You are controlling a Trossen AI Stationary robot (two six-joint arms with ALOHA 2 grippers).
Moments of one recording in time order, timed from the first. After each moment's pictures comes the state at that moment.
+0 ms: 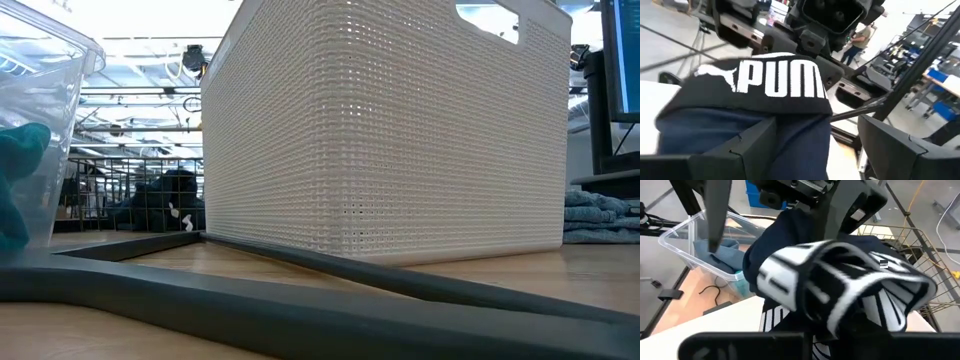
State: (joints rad) left arm -0.11 1.20 1.09 0.02 -0.16 -0.43; right arm 0.01 1.60 1.71 -0.57 -0.05 -0.06
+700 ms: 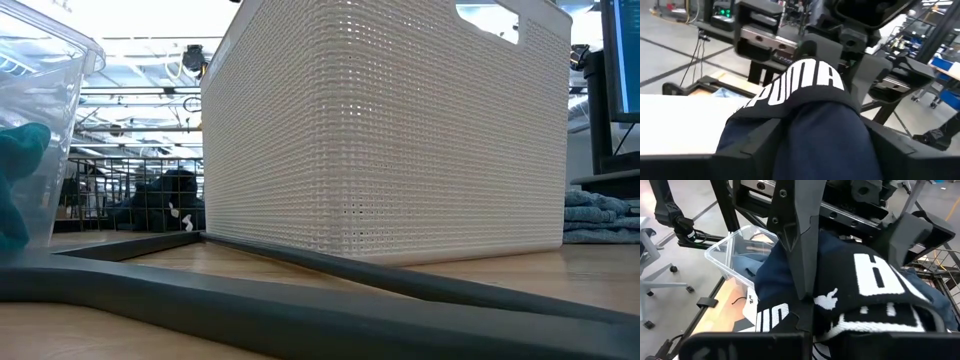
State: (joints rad) left arm -0.11 1.24 1.10 -0.01 -0.11 -0.36; right arm 0.03 1.60 1.71 -0.49 -0.14 -0.06
